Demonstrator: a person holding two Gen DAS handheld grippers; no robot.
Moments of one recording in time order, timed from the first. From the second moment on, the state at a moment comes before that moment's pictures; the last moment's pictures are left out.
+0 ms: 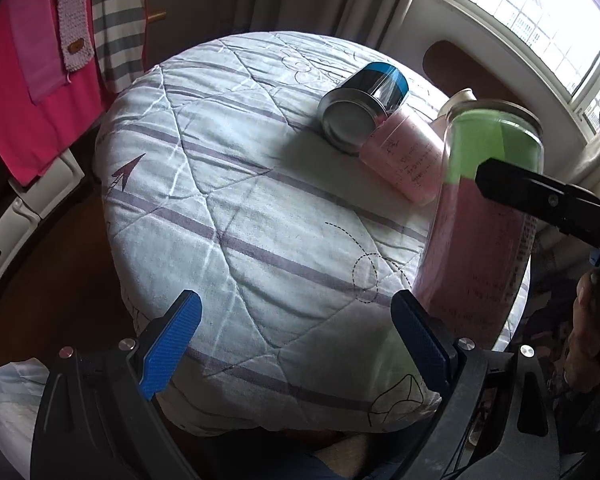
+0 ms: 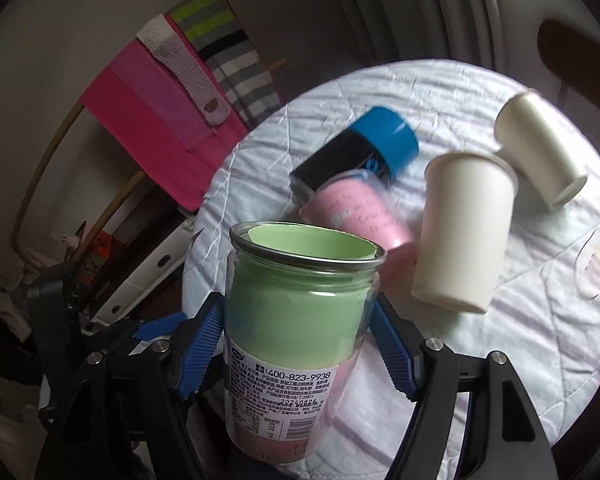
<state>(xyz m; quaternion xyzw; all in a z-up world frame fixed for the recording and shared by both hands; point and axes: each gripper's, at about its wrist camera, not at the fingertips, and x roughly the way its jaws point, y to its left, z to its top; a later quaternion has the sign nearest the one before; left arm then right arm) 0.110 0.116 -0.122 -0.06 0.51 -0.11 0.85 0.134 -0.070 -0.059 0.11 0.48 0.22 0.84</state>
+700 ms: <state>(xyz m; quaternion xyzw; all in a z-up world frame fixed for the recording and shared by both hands) 0.117 0.115 -0.129 -0.07 0.51 -0.07 0.85 0.071 -0.050 -0.050 -0.07 0.27 0.18 0.94</state>
